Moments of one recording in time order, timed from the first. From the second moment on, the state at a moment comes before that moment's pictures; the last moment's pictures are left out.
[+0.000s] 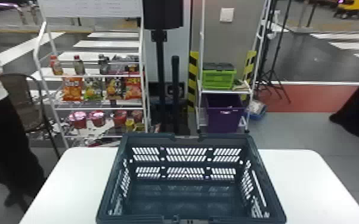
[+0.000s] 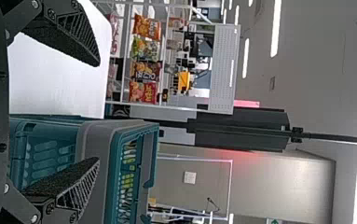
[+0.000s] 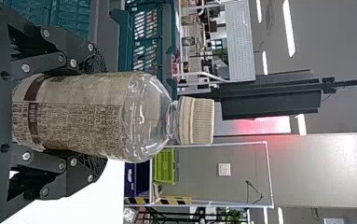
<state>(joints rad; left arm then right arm) 0.91 0.28 -0.13 -1.97 0.16 -0.58 0.23 0.96 -0.03 -0.05 -2.17 -0.10 -0.26 0.24</state>
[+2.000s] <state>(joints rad) 0.92 0.28 -0.12 -1.96 0.16 -0.60 0.23 0.23 -0.07 0.14 -2.44 -0.01 1.13 0.19</state>
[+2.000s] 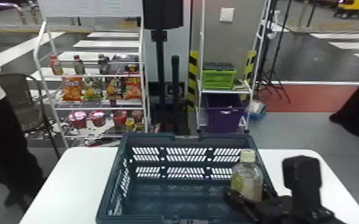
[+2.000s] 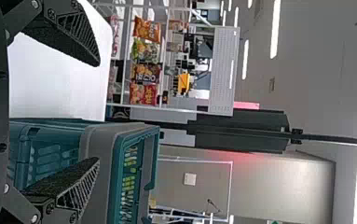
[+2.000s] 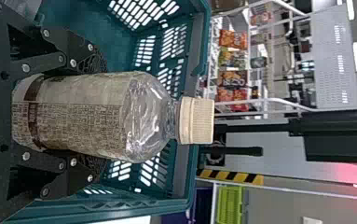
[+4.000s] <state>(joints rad) 0.95 0.28 -0.10 -1.96 0.17 -0.66 0.22 -0.22 0.00 0.22 -2.02 -0.24 1.57 0.08</state>
